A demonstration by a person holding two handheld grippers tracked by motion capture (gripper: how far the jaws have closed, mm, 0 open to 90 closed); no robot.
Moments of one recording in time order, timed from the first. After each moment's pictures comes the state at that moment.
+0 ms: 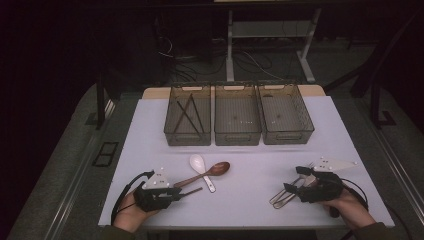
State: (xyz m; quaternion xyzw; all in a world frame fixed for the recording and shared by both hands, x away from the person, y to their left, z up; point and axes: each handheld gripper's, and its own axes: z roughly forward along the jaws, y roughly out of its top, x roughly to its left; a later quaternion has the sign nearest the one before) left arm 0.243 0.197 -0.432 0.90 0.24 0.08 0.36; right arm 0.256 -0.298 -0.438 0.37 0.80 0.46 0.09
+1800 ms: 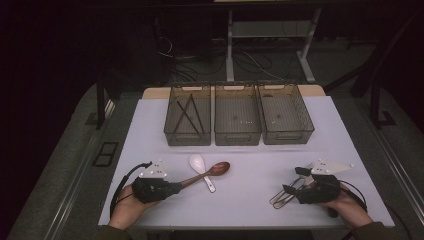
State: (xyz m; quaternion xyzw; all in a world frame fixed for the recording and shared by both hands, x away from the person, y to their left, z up) left arm 0.263 0.196 -0.414 0.89 0.25 0.04 0.38; right arm 0.256 -0.296 -0.447 0.36 0.81 0.45 0.11
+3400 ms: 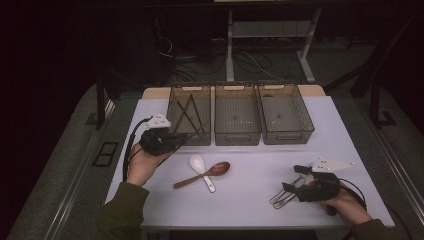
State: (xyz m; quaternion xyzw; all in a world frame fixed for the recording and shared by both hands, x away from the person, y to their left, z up) left arm 0.353 0.173 -0.351 0.83 0.31 0.13 0.44; right arm 0.260 -0.297 -0.444 0.36 0.80 0.47 0.10
